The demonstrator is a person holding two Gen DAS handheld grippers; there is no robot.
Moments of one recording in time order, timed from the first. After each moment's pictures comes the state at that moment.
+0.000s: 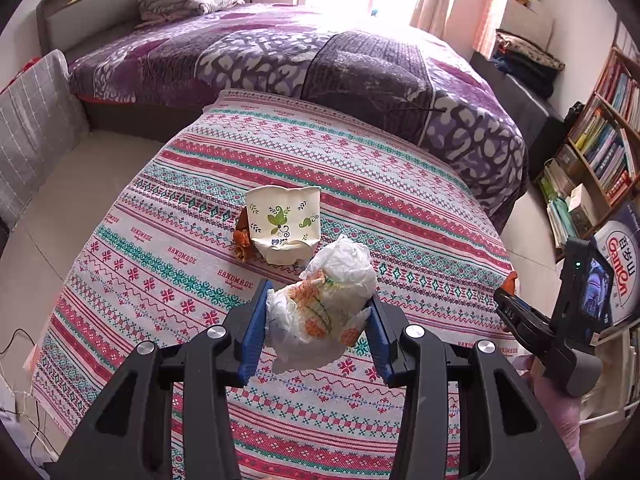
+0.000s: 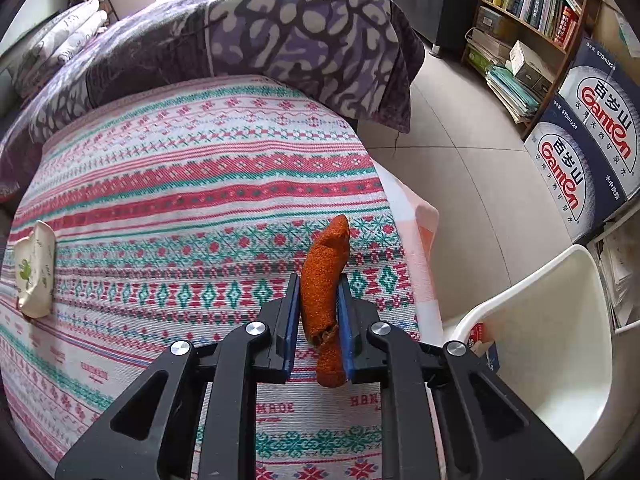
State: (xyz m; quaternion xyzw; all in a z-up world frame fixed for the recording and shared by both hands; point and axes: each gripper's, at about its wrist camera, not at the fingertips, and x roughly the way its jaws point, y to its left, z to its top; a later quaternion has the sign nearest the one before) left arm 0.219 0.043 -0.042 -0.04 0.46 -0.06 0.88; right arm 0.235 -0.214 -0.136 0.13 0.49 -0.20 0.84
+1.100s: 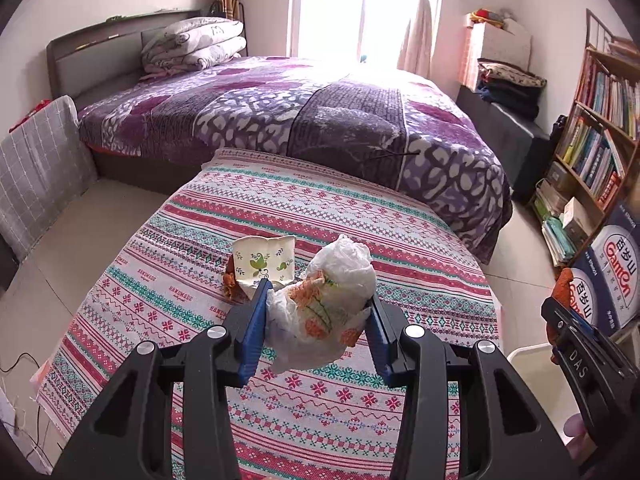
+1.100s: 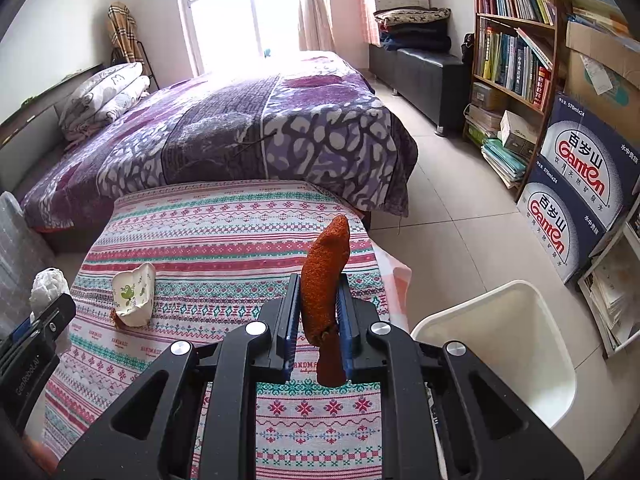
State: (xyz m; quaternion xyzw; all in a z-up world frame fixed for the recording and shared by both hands) left arm 0.187 0.006 -0.008 -0.01 0.37 -0.06 0.93; right arm 0.152 -0.184 -0.021 0.11 0.36 -0.18 0.91
